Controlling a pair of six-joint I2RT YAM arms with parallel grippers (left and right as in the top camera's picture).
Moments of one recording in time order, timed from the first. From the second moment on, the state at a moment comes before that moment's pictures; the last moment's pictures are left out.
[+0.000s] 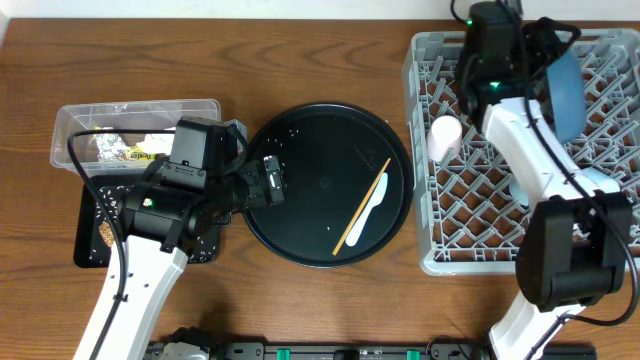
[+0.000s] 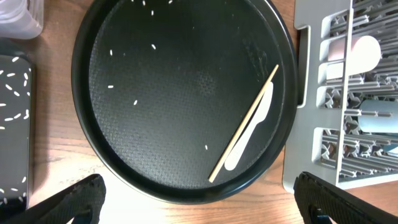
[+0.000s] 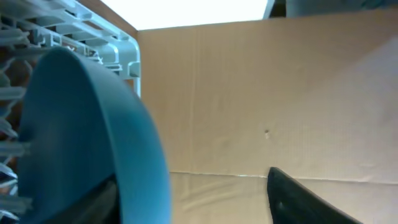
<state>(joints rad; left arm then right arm) -0.26 1.17 1.13 -0.97 0.25 -0.51 0.16 1.91 1.50 -0.03 1.23 -1.01</state>
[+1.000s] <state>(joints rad) -0.26 1.17 1.12 -0.97 0.25 -0.51 0.44 1.89 1.58 1.06 1.57 -1.61</state>
